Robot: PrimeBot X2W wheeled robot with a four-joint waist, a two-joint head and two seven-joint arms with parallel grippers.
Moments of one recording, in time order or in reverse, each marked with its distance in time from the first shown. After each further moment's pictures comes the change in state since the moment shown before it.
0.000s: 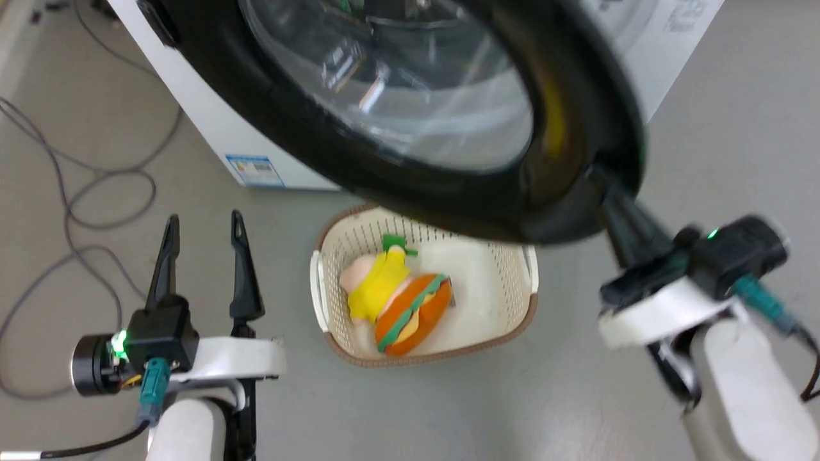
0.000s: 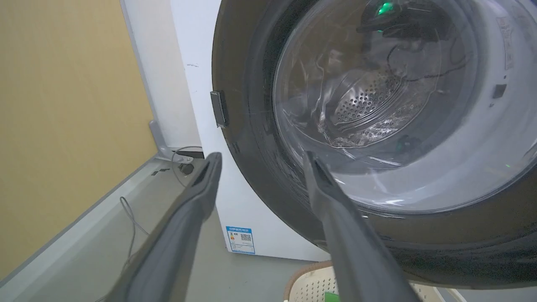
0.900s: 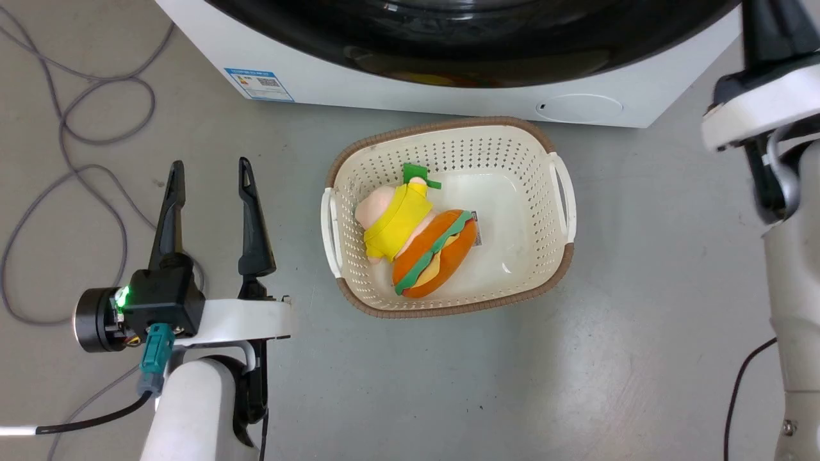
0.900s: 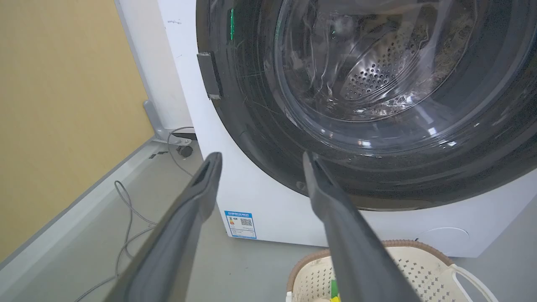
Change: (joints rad) left arm -0.108 -0.018 -0.023 -0.018 0.002 0.002 0.000; right arm -0.492 -0.012 -0.243 0.339 -0.103 0.000 0.000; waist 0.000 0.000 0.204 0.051
